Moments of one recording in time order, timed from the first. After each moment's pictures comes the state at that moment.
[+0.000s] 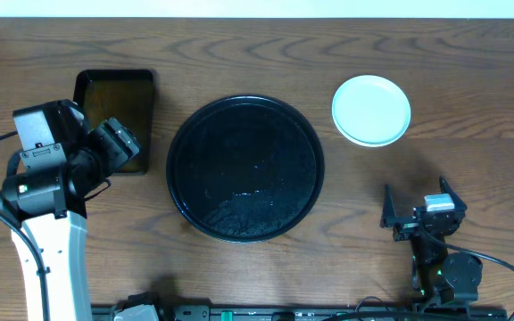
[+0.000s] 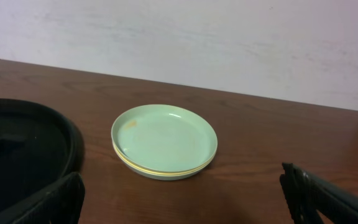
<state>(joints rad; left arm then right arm) 0.26 1.16 1.19 -0.99 0.17 -0.45 0.02 0.01 0.01 -0.07 -0.07 -0.12</state>
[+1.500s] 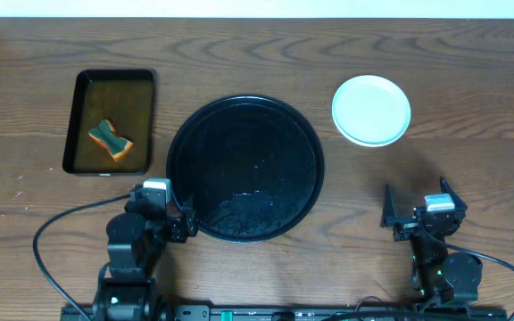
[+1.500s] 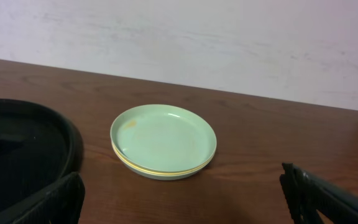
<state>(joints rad) -0.02 0.43 0.17 -0.26 0.18 -0.06 0.02 0.01 0.01 -0.07 -0.07 -0.12</state>
